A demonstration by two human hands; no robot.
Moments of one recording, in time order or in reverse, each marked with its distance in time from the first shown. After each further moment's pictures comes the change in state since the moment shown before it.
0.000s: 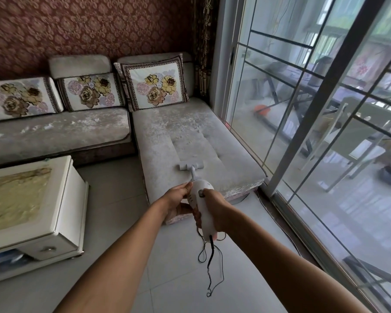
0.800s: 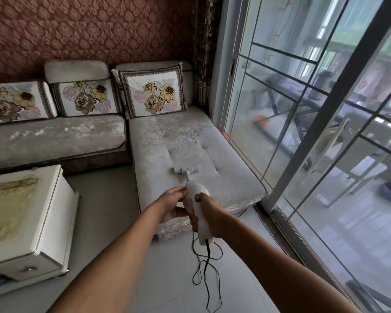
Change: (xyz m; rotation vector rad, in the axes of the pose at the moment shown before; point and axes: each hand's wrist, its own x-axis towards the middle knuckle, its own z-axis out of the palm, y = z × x) left_hand 0.083 0.048 -0.019 -0.024 0.015 0.036; right_hand 0.060 -0.066 -0.003 -0.050 0.020 -0.009
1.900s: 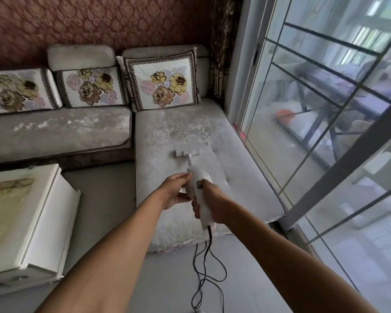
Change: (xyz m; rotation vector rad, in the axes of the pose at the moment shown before) left_hand 0.224 0.109 -0.012 -0.014 0.131 0.003; right_hand 0.186 -0.184 -0.044 -0.030 -0.074 0.049
